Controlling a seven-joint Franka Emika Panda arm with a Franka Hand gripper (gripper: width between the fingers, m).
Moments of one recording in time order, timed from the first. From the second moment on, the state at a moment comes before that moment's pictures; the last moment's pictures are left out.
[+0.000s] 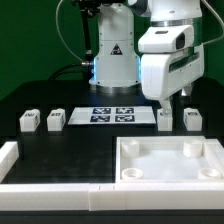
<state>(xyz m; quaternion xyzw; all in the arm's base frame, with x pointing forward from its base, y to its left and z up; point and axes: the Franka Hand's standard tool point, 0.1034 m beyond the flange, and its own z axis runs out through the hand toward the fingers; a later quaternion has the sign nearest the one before) 0.469 0.100 0.068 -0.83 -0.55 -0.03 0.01</state>
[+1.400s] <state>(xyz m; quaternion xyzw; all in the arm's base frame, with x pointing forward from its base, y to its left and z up) 0.434 0.135 0.077 -1.00 -0.01 0.07 0.03</state>
